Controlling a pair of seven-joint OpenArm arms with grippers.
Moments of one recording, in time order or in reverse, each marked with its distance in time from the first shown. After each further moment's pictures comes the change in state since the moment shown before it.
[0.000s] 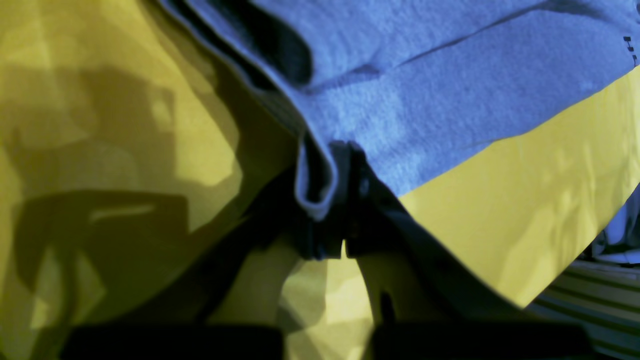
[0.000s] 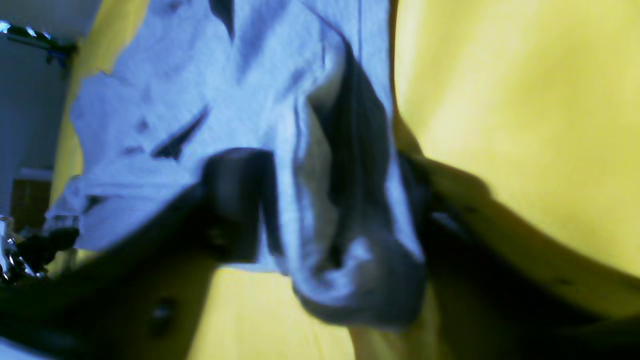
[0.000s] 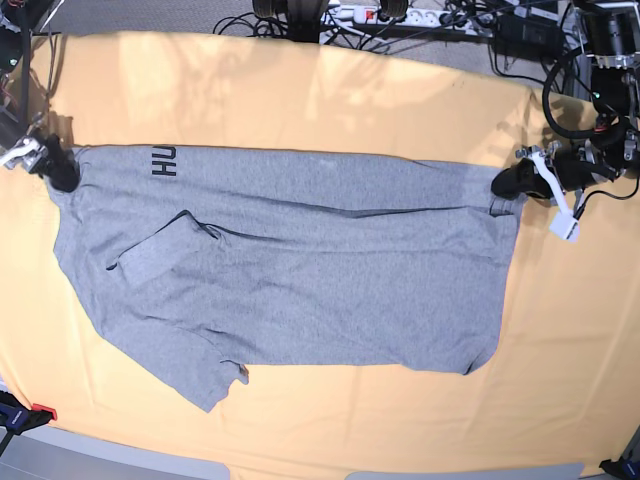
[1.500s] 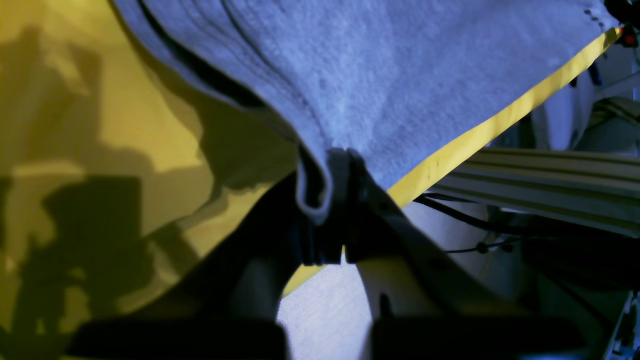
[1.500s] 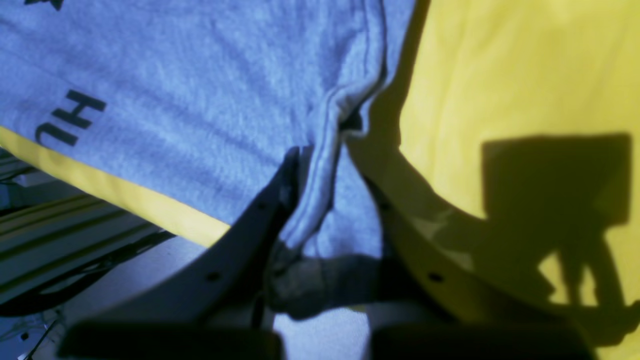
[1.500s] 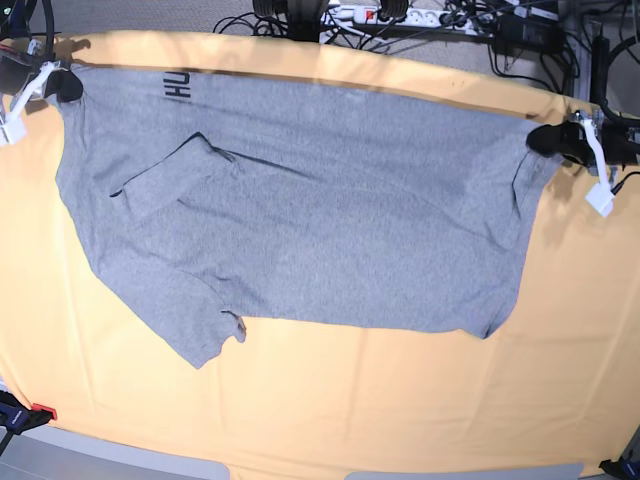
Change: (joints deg) left arm 8.0 -15.6 0.3 0.0 -23.6 -4.1 14.0; right arm -18.9 3.2 -0.7 25.2 -2.8 -0.5 -11.4
